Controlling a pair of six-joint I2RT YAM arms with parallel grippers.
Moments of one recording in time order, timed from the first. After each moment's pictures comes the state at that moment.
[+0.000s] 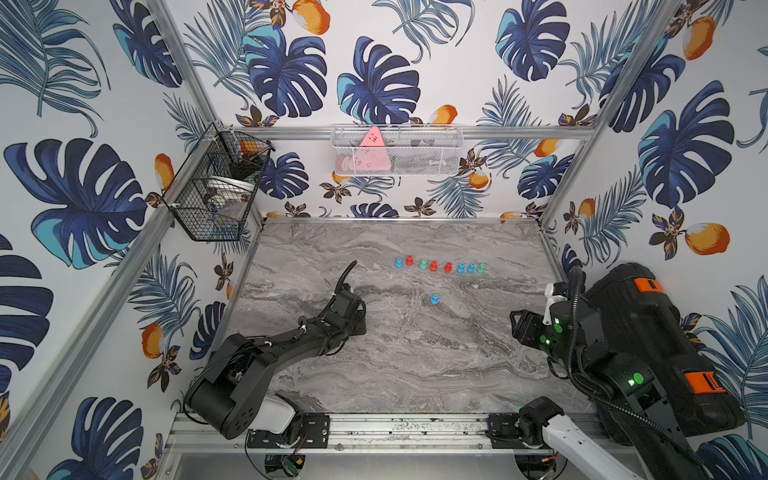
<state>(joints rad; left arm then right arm) -0.46 1.42 0.58 -0.06 -0.12 -0.57 0.45 0.59 0.96 -1.06 0.27 0.60</state>
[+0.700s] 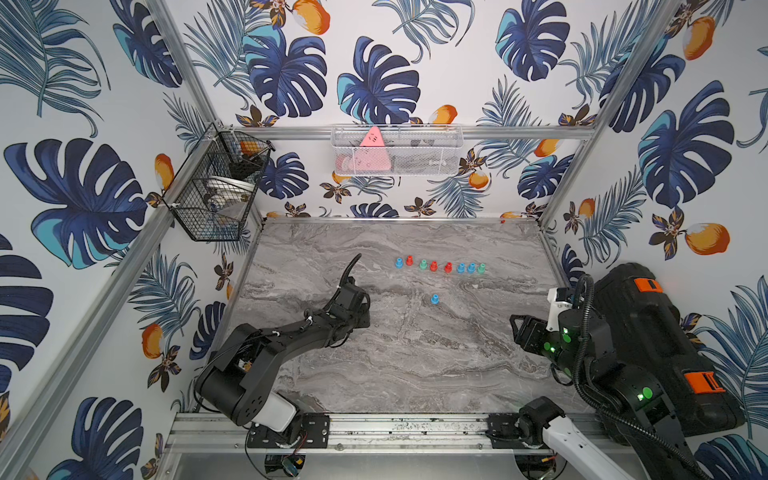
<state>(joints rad) -0.46 1.50 0.67 -0.06 -0.13 -0.55 0.45 0.55 0.95 -1.04 0.23 0.59</state>
